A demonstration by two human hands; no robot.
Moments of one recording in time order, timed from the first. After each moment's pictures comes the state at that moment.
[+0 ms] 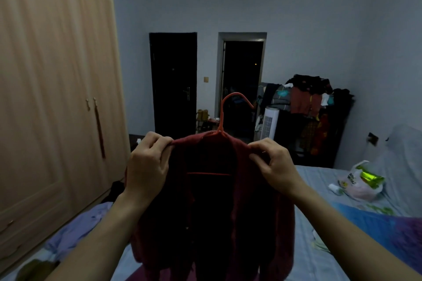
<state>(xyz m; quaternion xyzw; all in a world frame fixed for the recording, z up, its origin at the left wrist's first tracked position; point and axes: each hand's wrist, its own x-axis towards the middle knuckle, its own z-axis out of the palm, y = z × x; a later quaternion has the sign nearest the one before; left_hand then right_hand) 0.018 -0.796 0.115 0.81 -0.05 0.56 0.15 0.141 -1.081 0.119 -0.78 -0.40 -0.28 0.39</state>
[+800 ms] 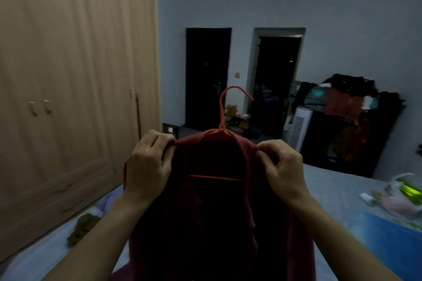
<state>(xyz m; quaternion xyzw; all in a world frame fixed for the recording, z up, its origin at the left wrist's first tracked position) -0.098 -0.808 0.110 0.82 0.04 0.56 0.10 0.049 -1.064 0.118 -0.74 -0.39 -0.30 0.46</state>
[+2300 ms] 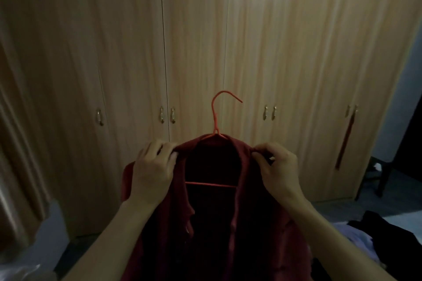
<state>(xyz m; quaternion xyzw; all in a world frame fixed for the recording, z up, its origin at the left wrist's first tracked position) -0.565 -0.387 0.074 0.74 0.44 0.49 -0.15 -0.285 -0.430 0.087 -0.51 -0.65 -0.06 0.56</state>
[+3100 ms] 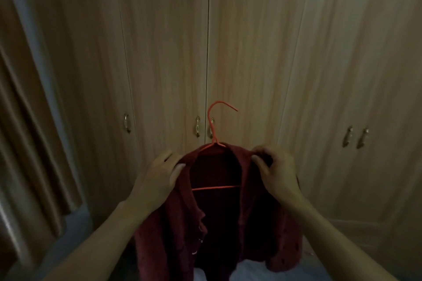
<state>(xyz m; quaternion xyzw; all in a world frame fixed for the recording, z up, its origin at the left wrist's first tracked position) -0.625 -0.069 0.051 0.74 0.51 0.40 -0.16 -0.336 -0.032 0.074 -0.44 -0.73 0.02 0.51</state>
